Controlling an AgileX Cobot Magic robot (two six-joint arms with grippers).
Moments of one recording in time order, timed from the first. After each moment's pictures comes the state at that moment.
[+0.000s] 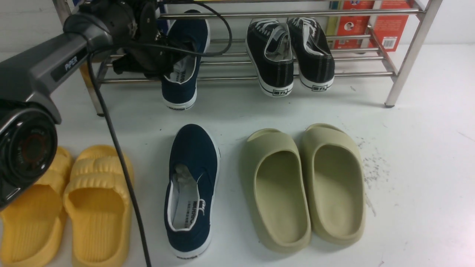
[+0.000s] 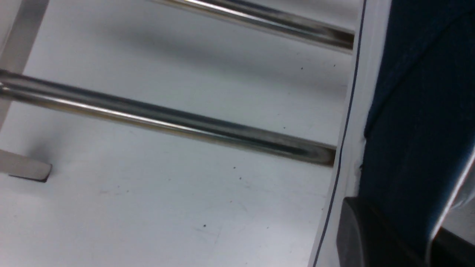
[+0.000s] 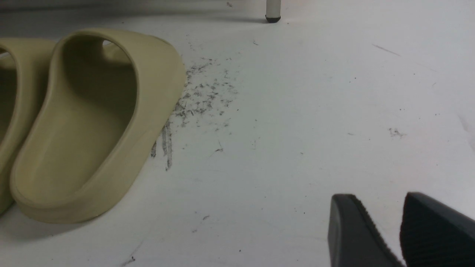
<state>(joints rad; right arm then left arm) -0.04 -0.01 0.02 0.12 0.39 -0.03 -0.22 2.20 -2.00 0.15 0.77 -0.58</state>
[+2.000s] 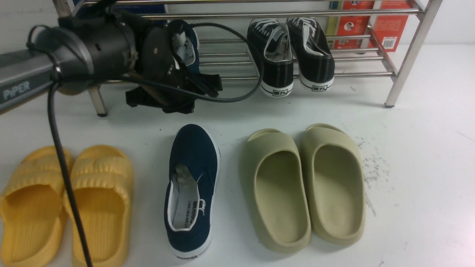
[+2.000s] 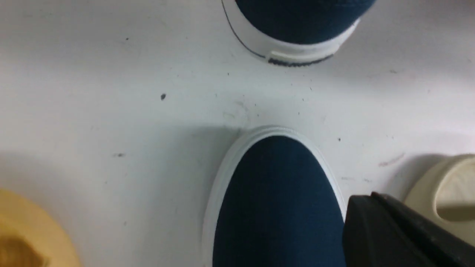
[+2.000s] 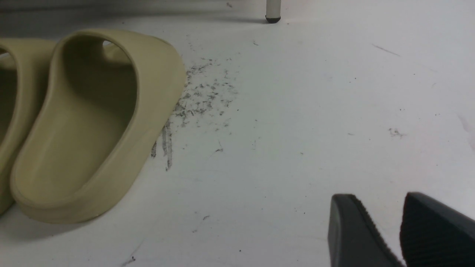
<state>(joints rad) -0.04 -0.01 0.02 0.12 0.39 -0.03 -0.37 1.85 -1.44 0.11 0.57 -0.58</state>
